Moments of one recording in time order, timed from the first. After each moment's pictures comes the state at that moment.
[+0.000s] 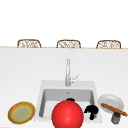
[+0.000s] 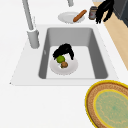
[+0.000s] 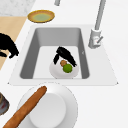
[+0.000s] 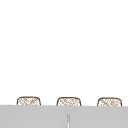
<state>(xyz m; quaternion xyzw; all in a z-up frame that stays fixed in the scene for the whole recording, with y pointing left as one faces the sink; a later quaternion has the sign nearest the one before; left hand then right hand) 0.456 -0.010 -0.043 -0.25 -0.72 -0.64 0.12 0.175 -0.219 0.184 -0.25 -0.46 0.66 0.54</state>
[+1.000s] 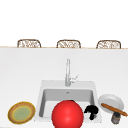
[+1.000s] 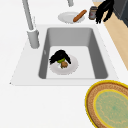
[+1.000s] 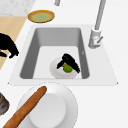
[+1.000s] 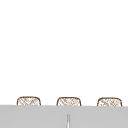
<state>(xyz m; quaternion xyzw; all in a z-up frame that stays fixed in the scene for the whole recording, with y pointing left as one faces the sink) 0.497 -0.014 -0.101 -0.29 -0.71 -0.62 0.16 0.175 -0.219 0.184 -0.25 -0.46 0.66 0.54</state>
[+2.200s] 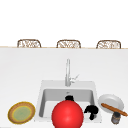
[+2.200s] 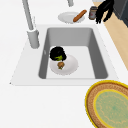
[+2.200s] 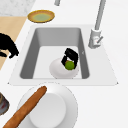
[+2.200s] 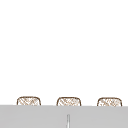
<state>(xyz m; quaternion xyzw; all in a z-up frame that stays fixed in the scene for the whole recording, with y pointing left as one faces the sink) 0.512 -0.002 -0.063 -0.25 -0.74 -0.62 0.11 0.175 -0.219 0.184 -0.25 -0.46 0.66 0.54</state>
